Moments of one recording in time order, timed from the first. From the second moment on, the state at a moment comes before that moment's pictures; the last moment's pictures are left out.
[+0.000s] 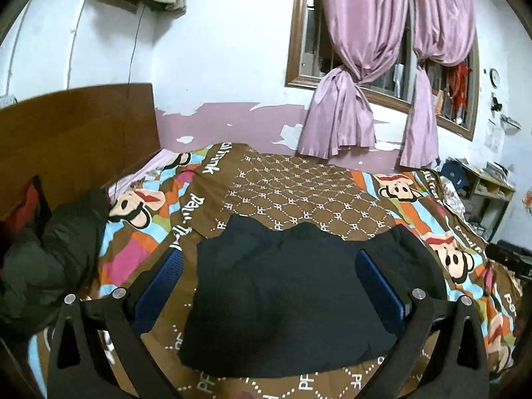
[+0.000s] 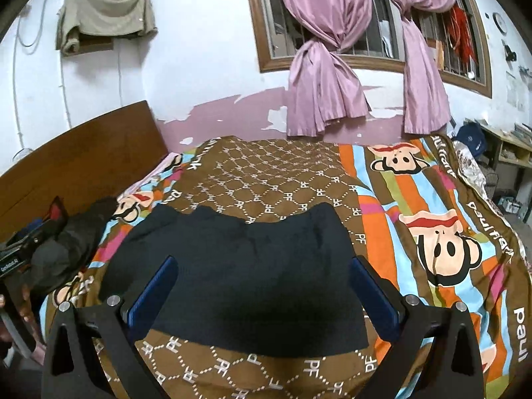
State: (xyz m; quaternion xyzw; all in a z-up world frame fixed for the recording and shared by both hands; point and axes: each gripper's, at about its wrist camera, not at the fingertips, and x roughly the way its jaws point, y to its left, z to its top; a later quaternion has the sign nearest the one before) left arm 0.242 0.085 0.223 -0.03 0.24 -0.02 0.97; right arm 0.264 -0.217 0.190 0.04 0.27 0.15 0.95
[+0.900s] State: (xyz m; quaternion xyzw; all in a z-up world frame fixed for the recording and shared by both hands) left arm 0.088 0.071 0.177 -0.01 0.22 -0.07 0.97; right arm 0.115 -0.190 0.134 0.07 0.19 0.19 0.96
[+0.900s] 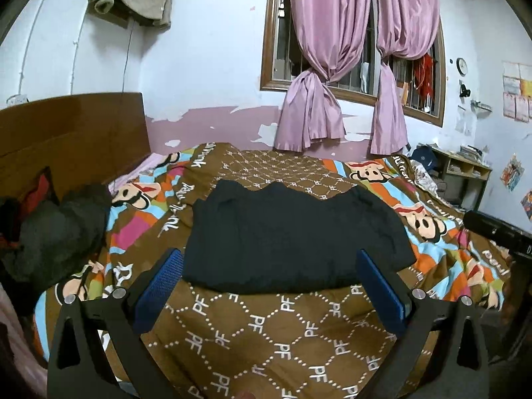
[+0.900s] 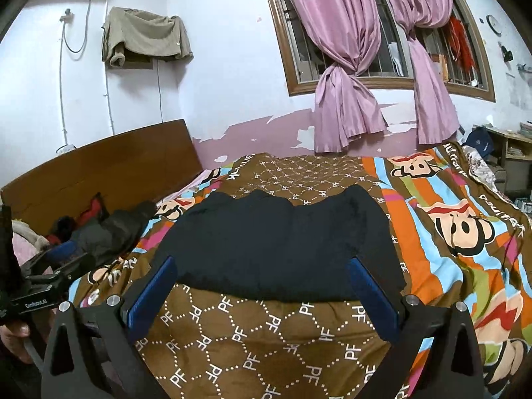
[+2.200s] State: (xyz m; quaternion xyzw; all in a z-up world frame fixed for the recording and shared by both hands) left arm 0.034 0.082 0.078 -0.02 0.24 -0.05 0.97; right arm 0.061 -0.166 0.048 0.03 0.19 0.15 0.97
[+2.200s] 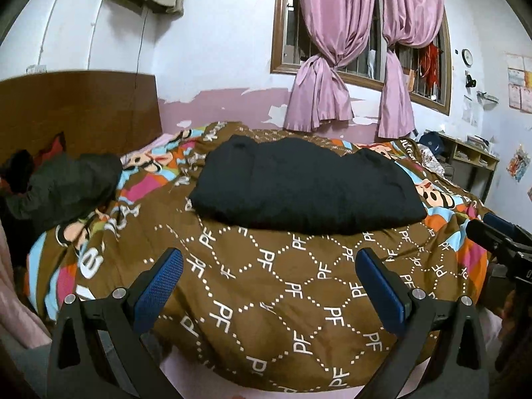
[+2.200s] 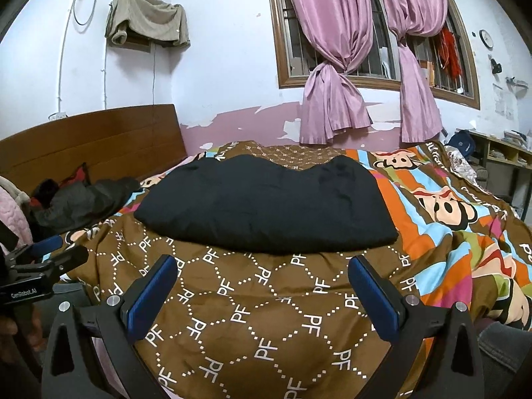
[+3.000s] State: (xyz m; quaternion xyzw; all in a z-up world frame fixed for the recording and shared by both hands) left arm 0.037 0.076 0.062 0.00 0.25 -0.04 0.97; right arm 0.067 -0.164 0.036 0.03 0.20 0.15 0.97
